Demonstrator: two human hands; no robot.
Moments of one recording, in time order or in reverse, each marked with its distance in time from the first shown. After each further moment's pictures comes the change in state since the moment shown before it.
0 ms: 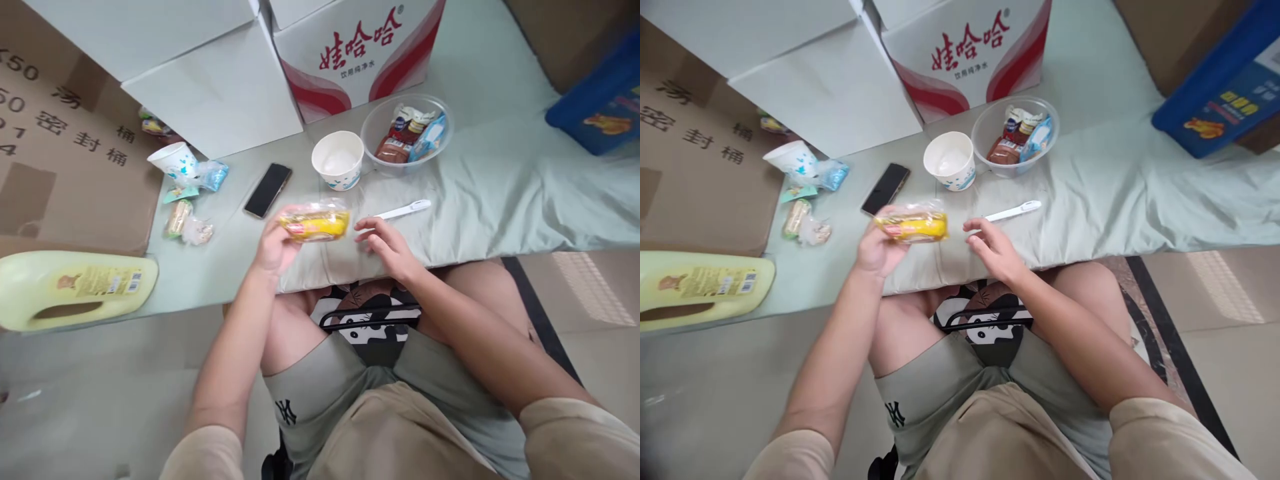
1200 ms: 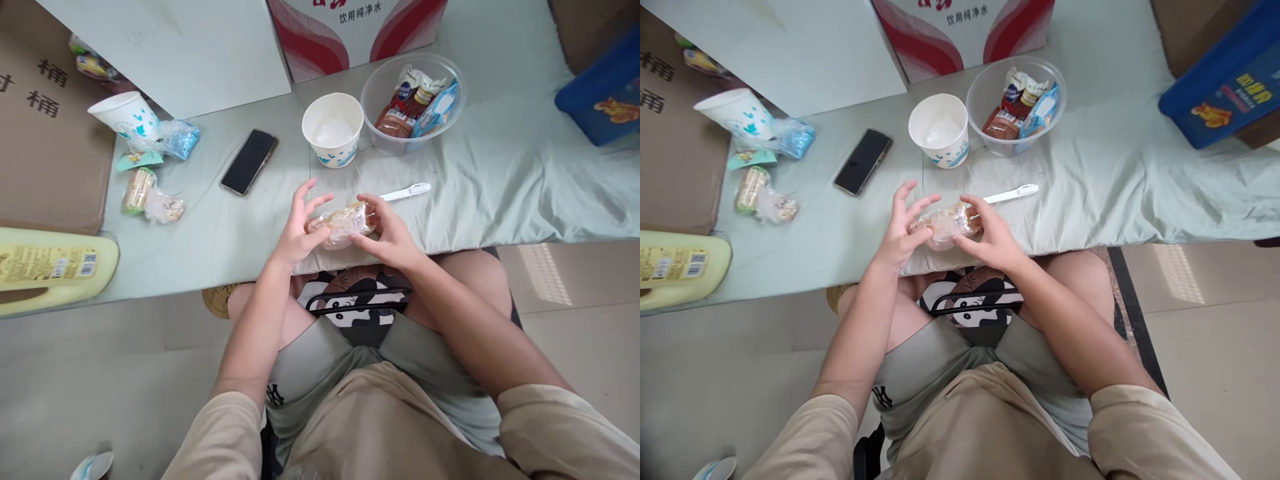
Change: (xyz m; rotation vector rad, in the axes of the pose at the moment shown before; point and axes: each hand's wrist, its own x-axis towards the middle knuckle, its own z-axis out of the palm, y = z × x) left_hand 0.006 -0.078 -0.004 0.257 -0.319 0.115; right_hand -0.002 0.005 -0.013 -0.214 -0.015 -0.041
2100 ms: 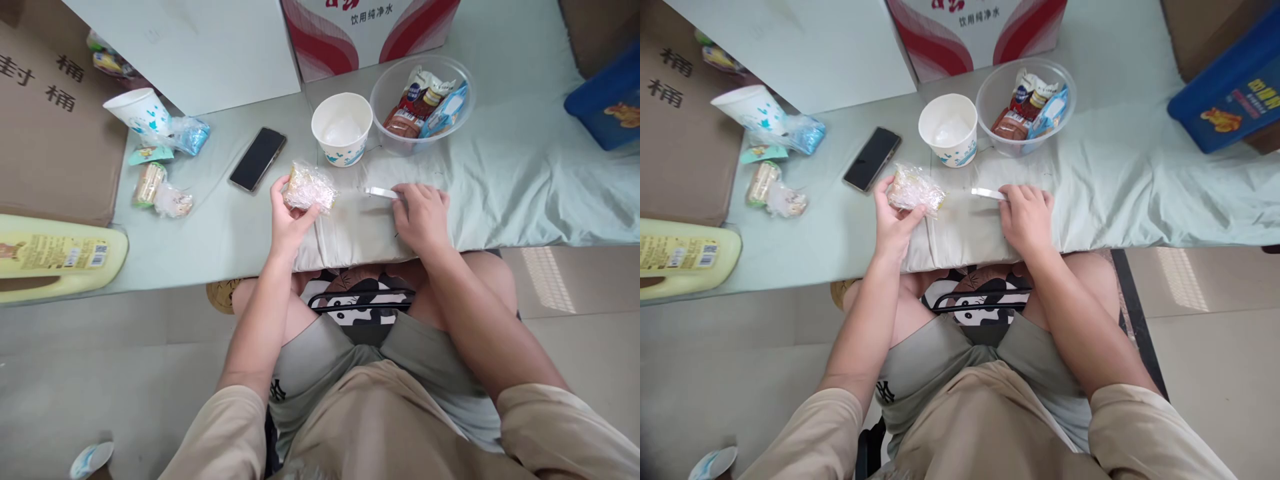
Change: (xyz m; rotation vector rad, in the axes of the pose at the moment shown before) left_hand 0.005 -0.001 -0.005 0.072 0.486 0.076; right_hand 0.011 0.009 -0.032 -0.689 0.315 -0.011
